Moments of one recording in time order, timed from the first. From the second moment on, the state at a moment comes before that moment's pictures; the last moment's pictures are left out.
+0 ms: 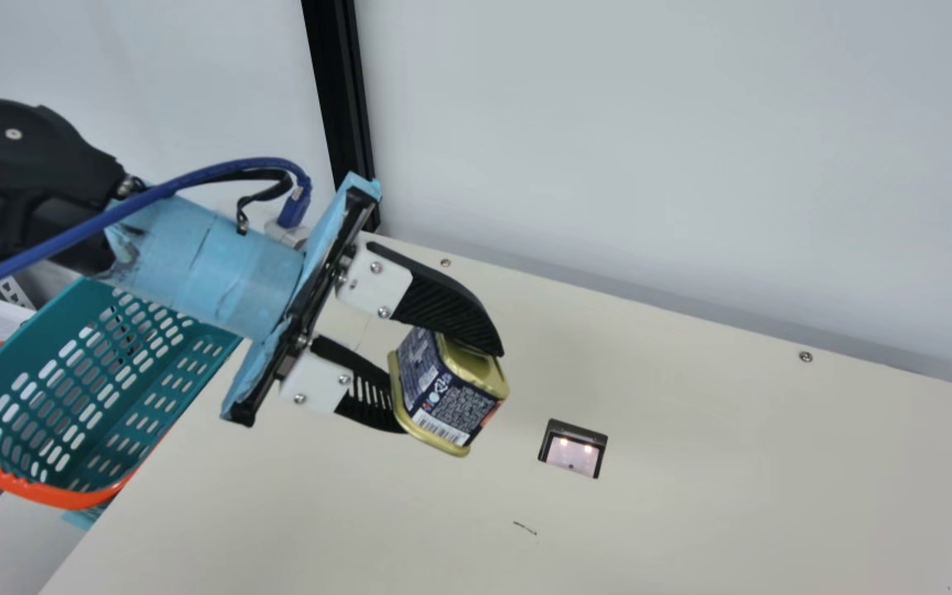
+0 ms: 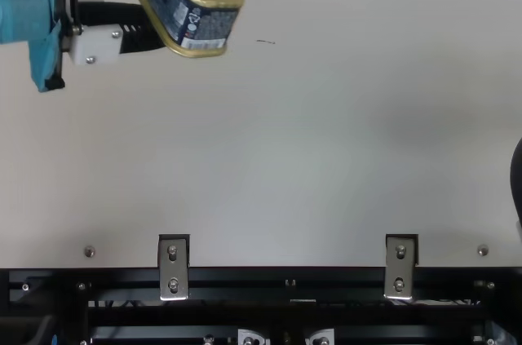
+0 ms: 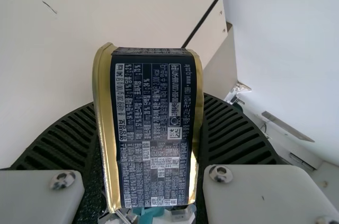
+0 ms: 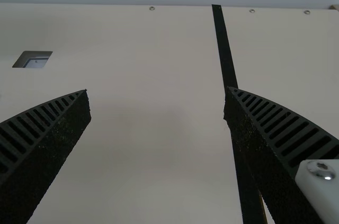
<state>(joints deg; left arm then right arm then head) 4.6 85.7 -68.4 -60.0 69.9 -27.7 -4.0 13.5 -20.2 5.0 38.2 -6.5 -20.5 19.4</state>
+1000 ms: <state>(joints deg) 3.2 78.7 -69.4 -66.2 70.0 -35.5 -4.0 13.5 -20.2 5.0 38.2 -6.5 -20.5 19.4</state>
